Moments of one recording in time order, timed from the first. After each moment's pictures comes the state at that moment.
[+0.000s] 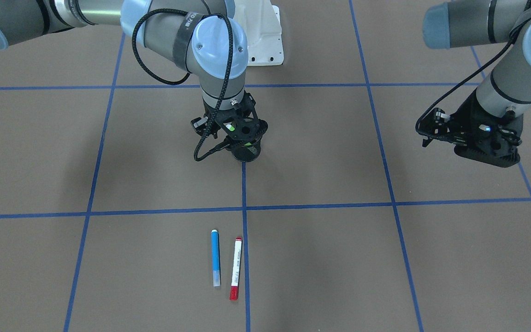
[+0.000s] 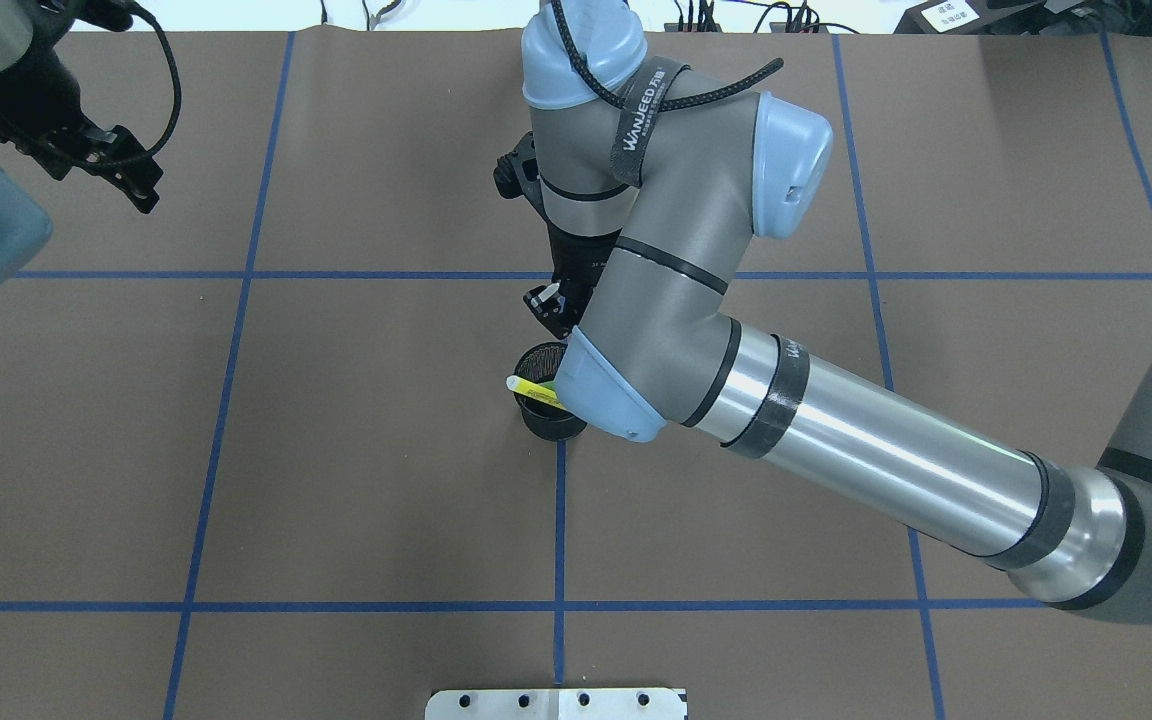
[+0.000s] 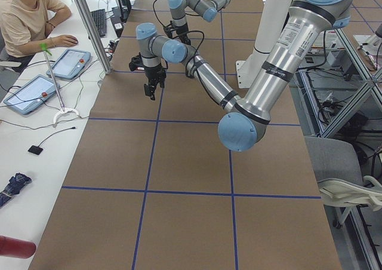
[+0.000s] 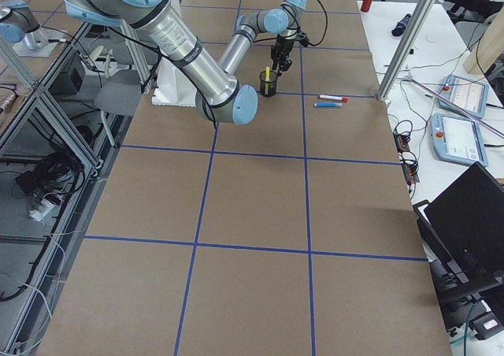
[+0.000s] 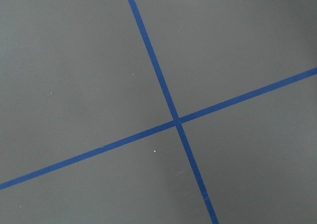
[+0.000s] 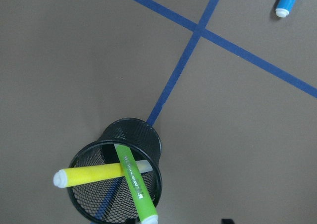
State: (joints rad) left arm -1.09 -2.05 -1.83 -1.21 -2.20 -0.24; right arm 0.64 -0.58 1.47 -1.98 2.11 0.42
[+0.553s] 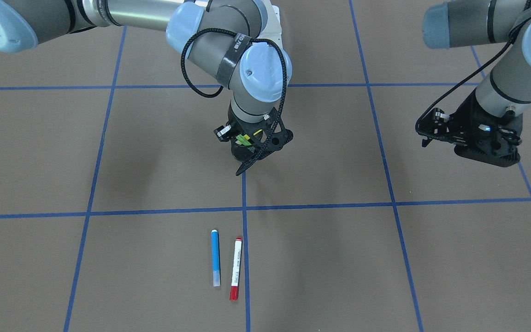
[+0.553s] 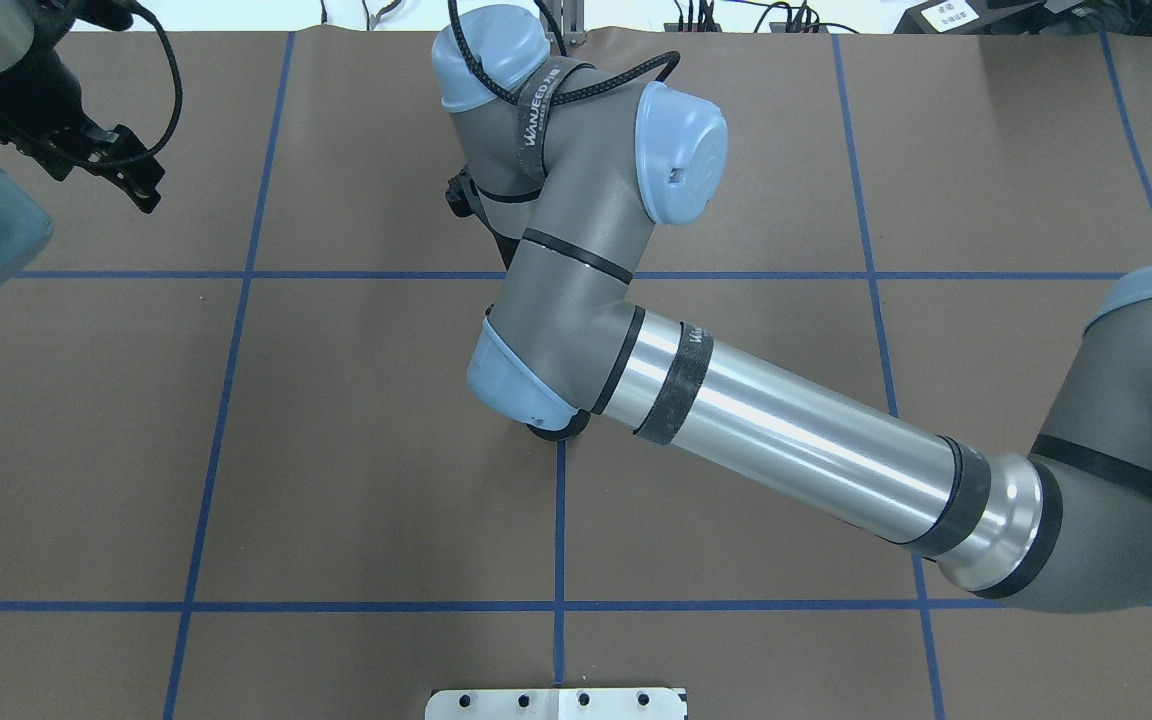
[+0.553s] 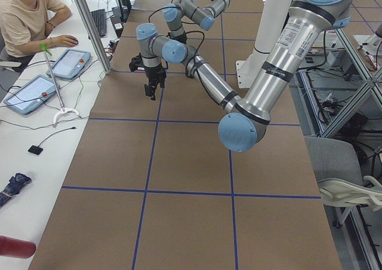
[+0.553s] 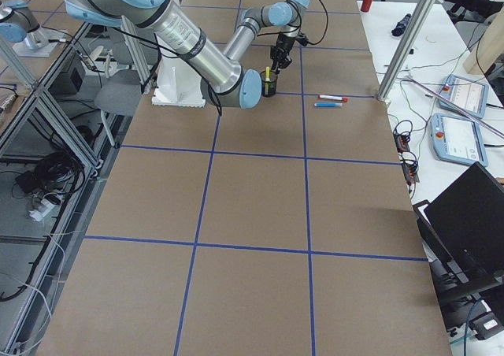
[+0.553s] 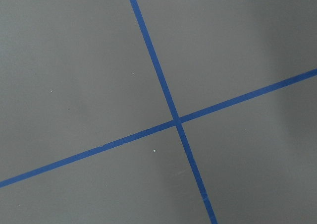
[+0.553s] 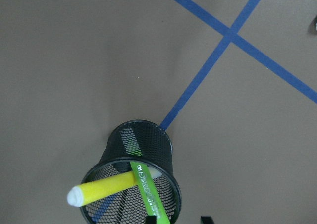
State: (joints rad) left arm -1.09 -2.05 -1.83 -1.21 -2.20 -0.26; right arm 0.60 -0.48 1.33 -2.05 2.11 0.37
